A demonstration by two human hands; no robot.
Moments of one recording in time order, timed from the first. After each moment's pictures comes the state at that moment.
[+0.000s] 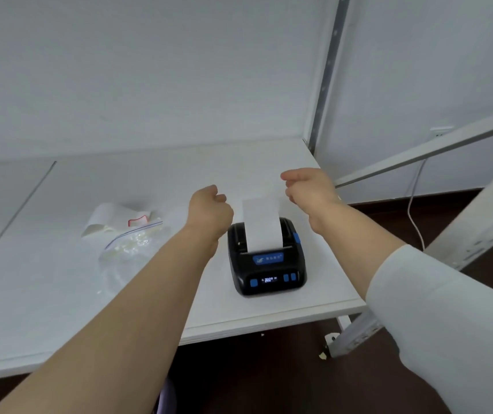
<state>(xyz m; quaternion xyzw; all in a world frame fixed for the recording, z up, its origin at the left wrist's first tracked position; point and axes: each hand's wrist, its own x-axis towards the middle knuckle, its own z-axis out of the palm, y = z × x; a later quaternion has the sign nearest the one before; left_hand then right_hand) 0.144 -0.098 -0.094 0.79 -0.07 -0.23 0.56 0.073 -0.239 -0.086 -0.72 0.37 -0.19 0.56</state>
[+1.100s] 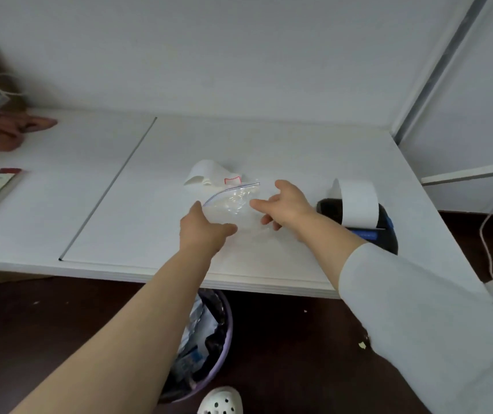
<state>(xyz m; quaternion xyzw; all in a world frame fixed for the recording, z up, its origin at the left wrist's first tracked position) 0.147 0.077 -0.123 0.85 0.05 -0.15 0.50 0.130 -0.068 -0.114 -0.81 0.25 0.04 0.52</state>
